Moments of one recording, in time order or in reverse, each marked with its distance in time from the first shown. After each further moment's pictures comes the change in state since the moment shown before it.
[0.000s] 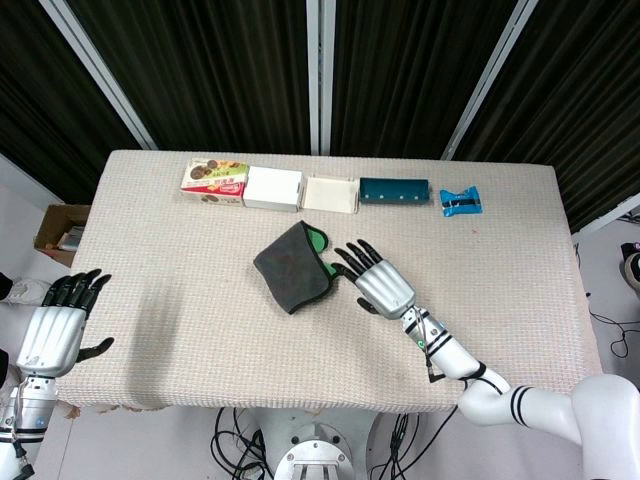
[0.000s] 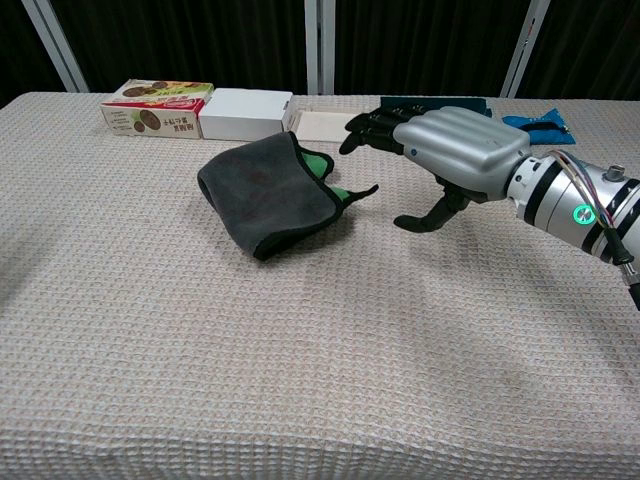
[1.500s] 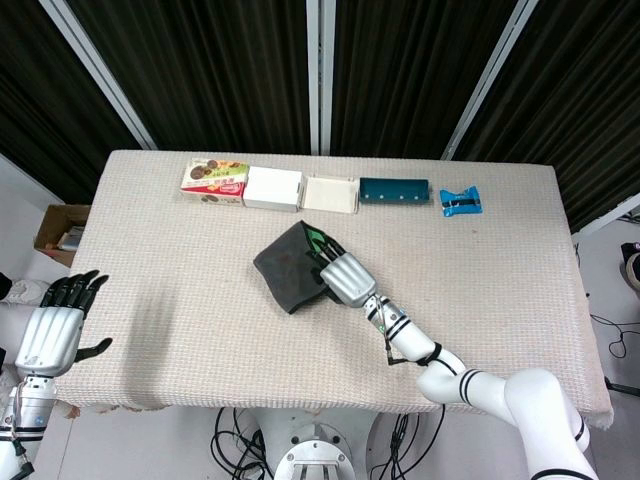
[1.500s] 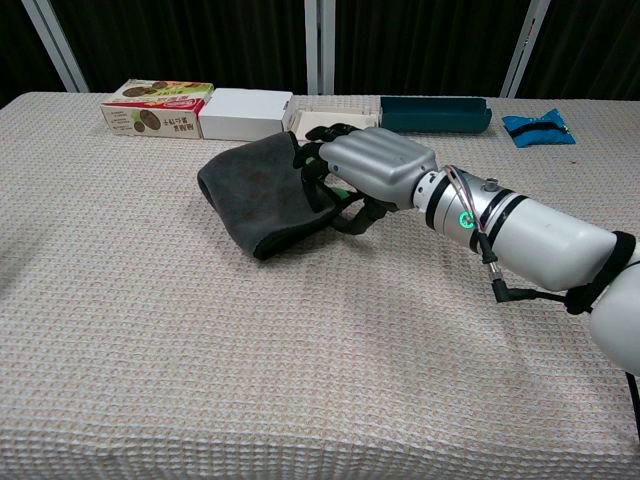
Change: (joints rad) left arm 0.000 -0.016 0.001 0.037 -0.011 -0.009 -0.034; right arm 0.139 -0.265 0.062 0.370 -0.018 -0.088 0.158
